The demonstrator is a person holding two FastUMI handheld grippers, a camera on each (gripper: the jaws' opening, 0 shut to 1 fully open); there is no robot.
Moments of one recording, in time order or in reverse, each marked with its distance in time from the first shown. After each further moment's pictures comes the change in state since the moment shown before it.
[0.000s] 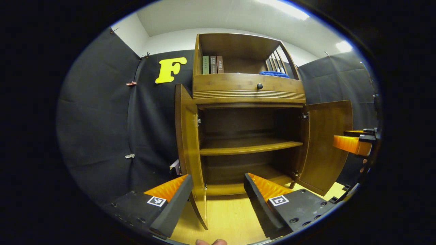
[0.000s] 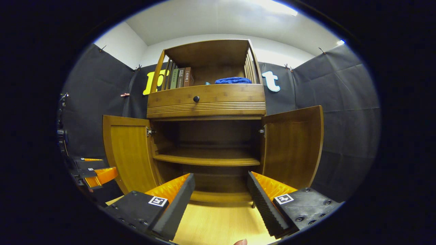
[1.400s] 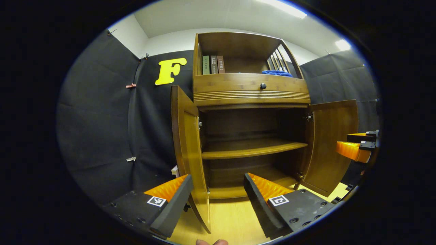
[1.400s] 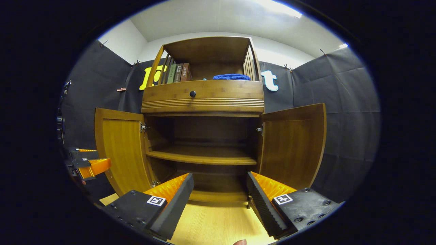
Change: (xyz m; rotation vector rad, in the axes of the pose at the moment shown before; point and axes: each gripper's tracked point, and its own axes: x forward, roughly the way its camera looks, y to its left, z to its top) left arm 0.022 0.010 0.007 0.015 0.000 0.025; right arm 0.017 -0.005 -0.010 -0.025 0.015 -0.018
